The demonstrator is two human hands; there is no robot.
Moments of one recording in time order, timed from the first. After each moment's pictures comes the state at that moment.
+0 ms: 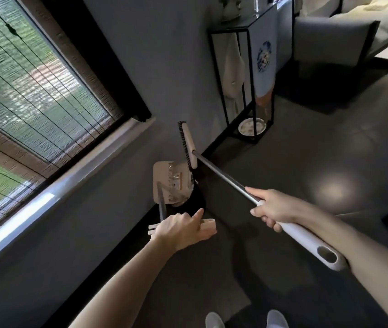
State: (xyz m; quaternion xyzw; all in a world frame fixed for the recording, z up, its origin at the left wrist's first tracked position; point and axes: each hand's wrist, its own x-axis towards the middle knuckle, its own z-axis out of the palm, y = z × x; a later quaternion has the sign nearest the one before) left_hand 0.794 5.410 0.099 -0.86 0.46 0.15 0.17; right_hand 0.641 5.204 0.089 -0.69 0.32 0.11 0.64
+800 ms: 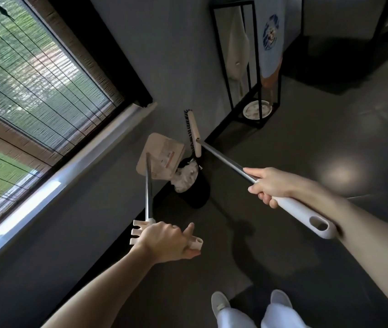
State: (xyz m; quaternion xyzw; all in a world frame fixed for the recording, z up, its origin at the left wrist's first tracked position) left_hand 0.783 5.476 0.099 -0.74 0.60 0.04 0.31; right_hand 0.661 5.202 0.097 -0.65 0.32 0.13 0.67
